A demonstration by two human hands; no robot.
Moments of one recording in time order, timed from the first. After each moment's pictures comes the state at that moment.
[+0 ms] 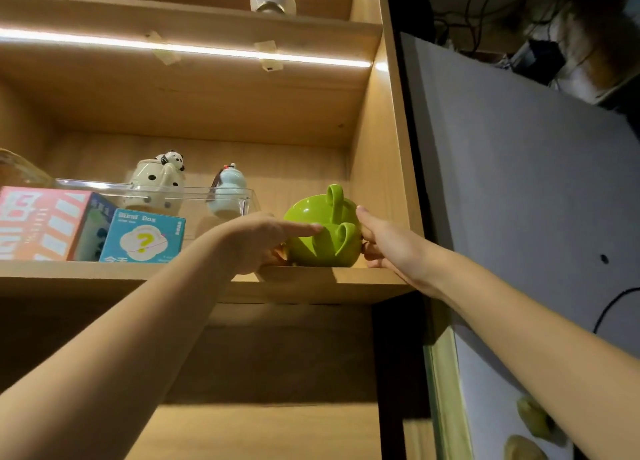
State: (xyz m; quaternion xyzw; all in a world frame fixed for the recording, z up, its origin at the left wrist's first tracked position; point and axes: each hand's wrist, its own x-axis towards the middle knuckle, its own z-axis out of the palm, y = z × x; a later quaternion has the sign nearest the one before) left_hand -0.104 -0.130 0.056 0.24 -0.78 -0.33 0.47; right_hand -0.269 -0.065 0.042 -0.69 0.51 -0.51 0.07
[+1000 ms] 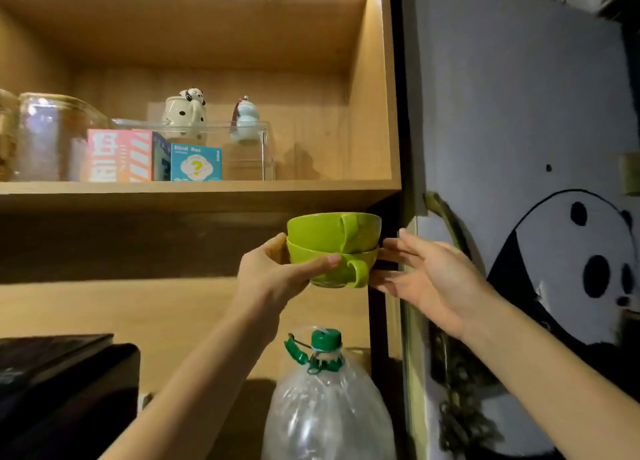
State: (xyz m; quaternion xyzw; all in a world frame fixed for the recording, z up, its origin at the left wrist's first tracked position) left_hand -0.070 0.015 -0.119 0.20 -0.66 -0.42 0.59; right_hand -0.236 0.076 -0.110 -0.48 0.33 -0.71 0.39
